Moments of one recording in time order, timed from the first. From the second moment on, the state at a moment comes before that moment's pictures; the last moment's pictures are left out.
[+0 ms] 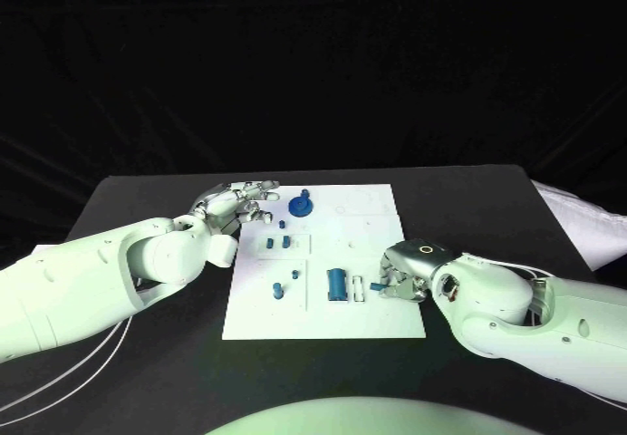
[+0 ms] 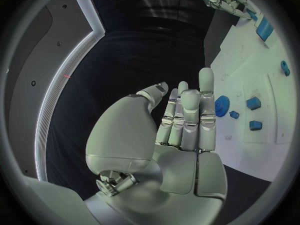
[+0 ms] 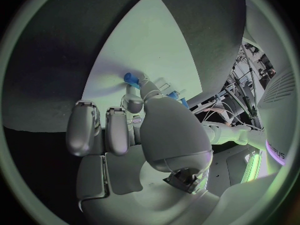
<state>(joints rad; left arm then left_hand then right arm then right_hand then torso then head) 1.11 -0.83 -0.02 1.46 0.12 -0.17 0.27 1.28 -0.09 0.43 0.06 0.17 0.98 0.19 0.15 0.07 1.04 0.11 0.39 0.18 1.26 0.03 1.13 0.70 0.17 1.18 0.12 0.55 0.90 0.98 -0.98 -0.04 1.86 -1.83 -0.12 -0.55 1.37 -0.01 0.06 0.06 0.11 1.08 0.08 0.26 0.25 1.32 0.00 0.97 1.08 1.47 -0.07 1.38 1.29 0.08 1.41 0.04 1.35 1.16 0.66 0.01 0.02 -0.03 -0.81</state>
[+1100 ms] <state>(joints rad) 1.11 -0.83 -0.02 1.46 0.12 -0.16 0.27 1.28 -0.09 0.43 0.06 0.17 0.97 0.19 0.15 0.07 1.04 0.11 0.39 0.18 1.25 0.02 1.11 0.68 0.17 1.18 0.12 0.55 0.90 1.00 -1.00 -0.05 1.88 -1.73 -0.17 -0.59 1.25 -0.02 0.23 0.15 0.28 1.10 0.06 0.25 0.24 1.35 -0.01 1.01 1.12 1.47 -0.08 1.41 1.31 0.08 1.43 0.02 1.38 1.20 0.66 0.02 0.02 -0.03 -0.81</state>
